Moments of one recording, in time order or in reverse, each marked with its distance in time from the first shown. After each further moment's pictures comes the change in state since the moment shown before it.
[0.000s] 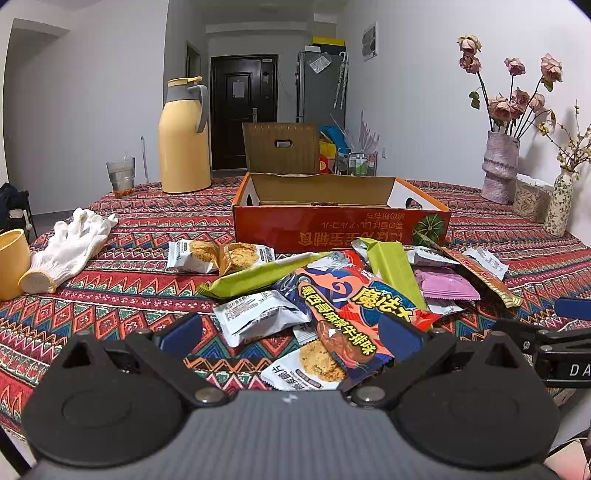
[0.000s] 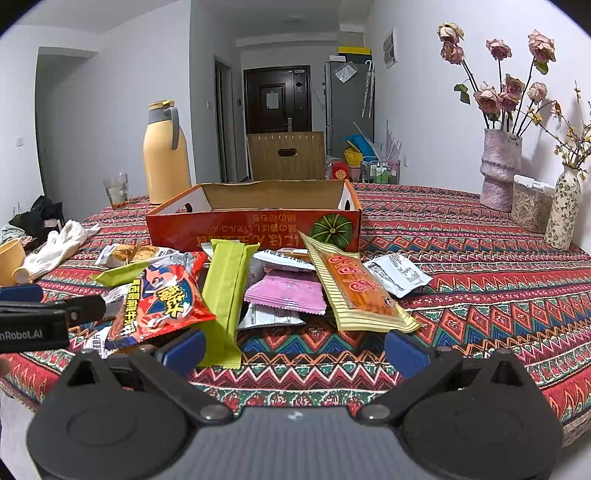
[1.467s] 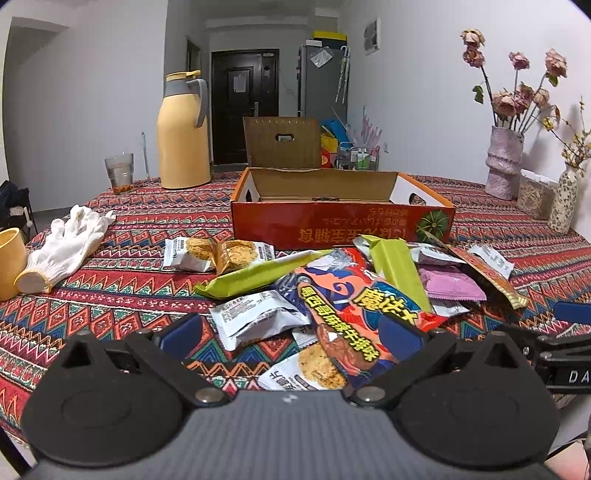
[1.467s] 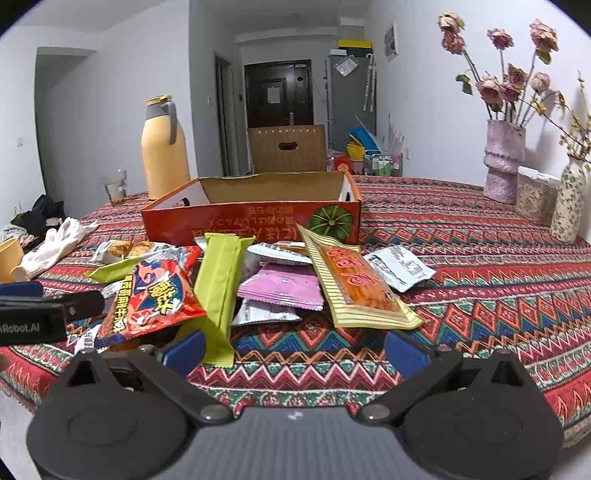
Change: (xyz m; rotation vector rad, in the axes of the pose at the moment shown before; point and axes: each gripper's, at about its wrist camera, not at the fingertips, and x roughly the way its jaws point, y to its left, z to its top) left arm 0.012 0.001 0.004 -0.011 0.023 0.008; right arm 0.016 -0.007 -0.004 -0.004 0.020 0.025
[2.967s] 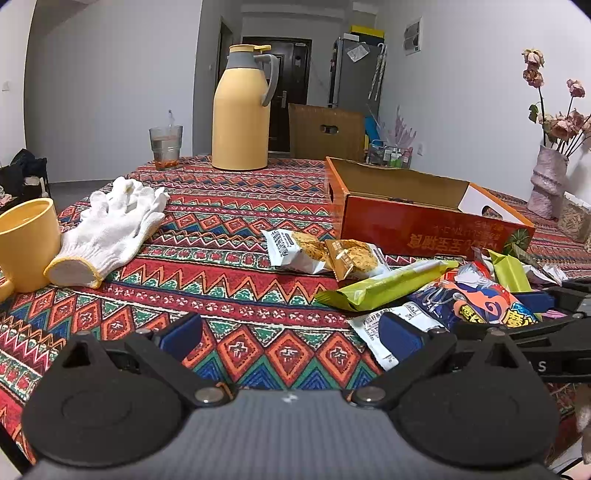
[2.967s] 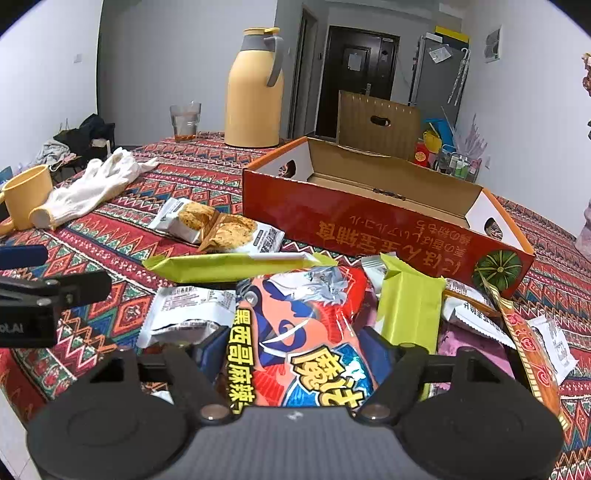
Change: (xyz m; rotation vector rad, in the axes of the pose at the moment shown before) left arm 0.038 0.121 0.006 -0.086 0.035 0.026; right arm 0.105 0.136 0.047 -0.238 0.148 0.100
